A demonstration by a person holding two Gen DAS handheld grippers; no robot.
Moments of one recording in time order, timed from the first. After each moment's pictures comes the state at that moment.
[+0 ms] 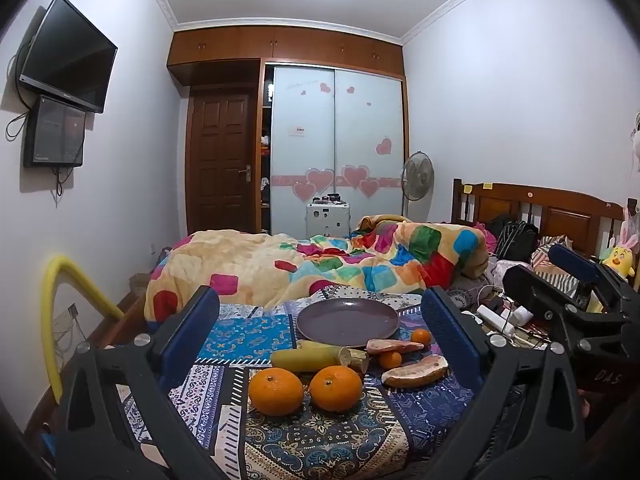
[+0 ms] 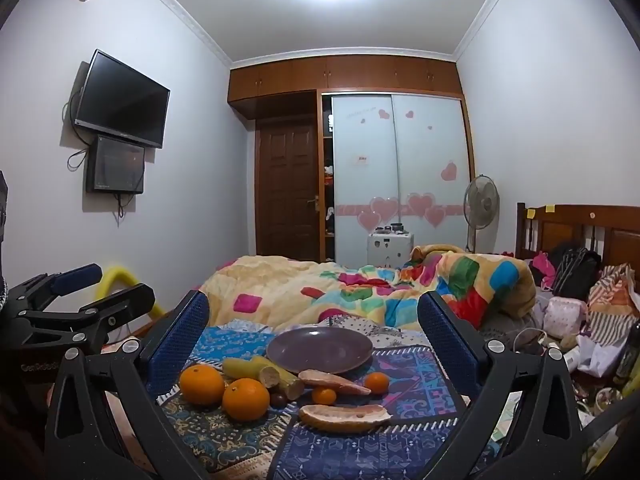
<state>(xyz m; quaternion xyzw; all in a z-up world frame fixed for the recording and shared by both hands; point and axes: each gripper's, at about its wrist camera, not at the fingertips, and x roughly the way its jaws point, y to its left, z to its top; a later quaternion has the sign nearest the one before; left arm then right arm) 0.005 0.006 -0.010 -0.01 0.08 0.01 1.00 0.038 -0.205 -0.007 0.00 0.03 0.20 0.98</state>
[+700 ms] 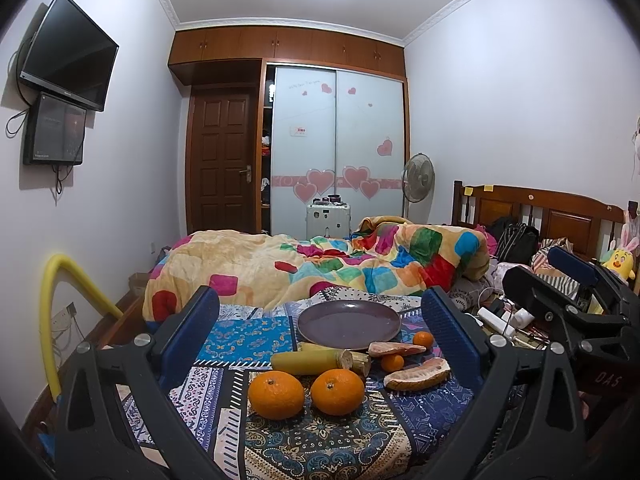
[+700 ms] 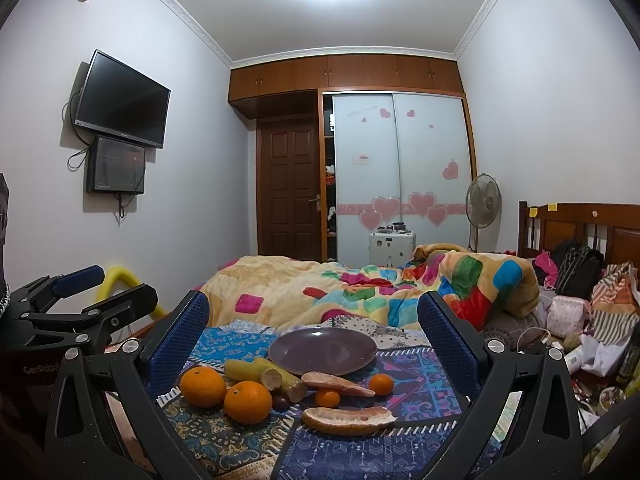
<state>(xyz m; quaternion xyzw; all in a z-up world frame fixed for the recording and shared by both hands) 0.010 0.003 -0.009 -0.01 0.08 0.01 1.00 0.040 -0.203 -0.005 0.00 0.03 0.20 0.98</state>
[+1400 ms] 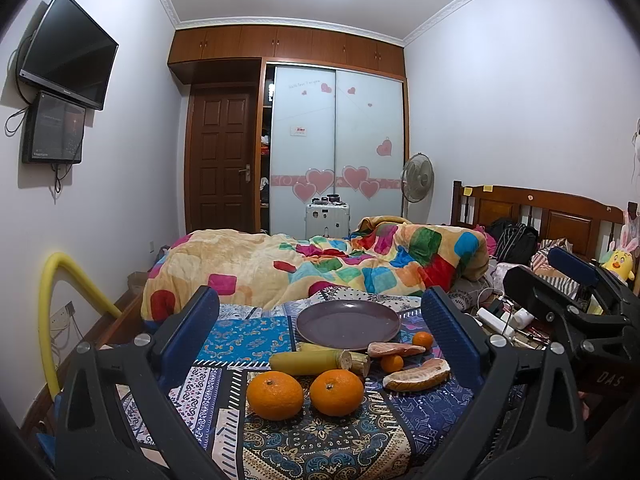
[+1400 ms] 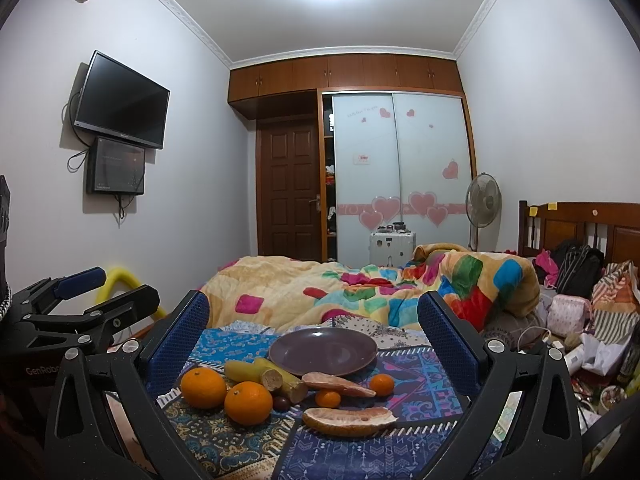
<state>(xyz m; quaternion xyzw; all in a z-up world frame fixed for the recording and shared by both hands) 0.014 0.003 -0.010 -0.01 0.08 0.01 1.00 0.041 -0.201 -0.004 0.00 0.03 0.20 0.98</state>
